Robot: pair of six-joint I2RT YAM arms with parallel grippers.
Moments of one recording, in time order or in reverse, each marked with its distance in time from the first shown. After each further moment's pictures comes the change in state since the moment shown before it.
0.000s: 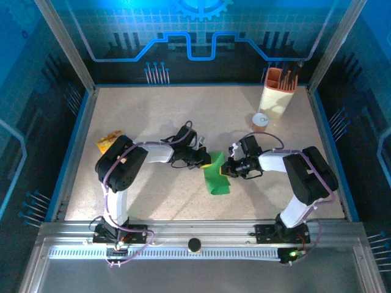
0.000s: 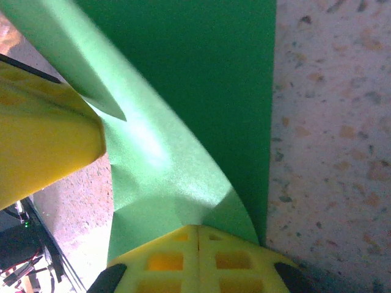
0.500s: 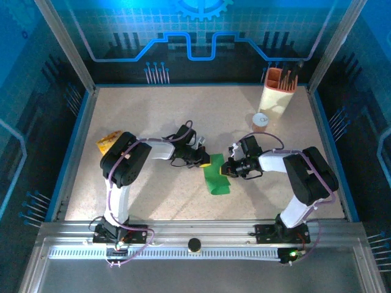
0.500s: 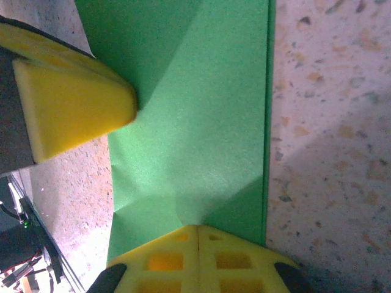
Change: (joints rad) left arm 0.043 0.077 0.042 -0.020 0.032 0.046; right arm 0.000 -0.005 -0.006 0.008 0.003 0.002
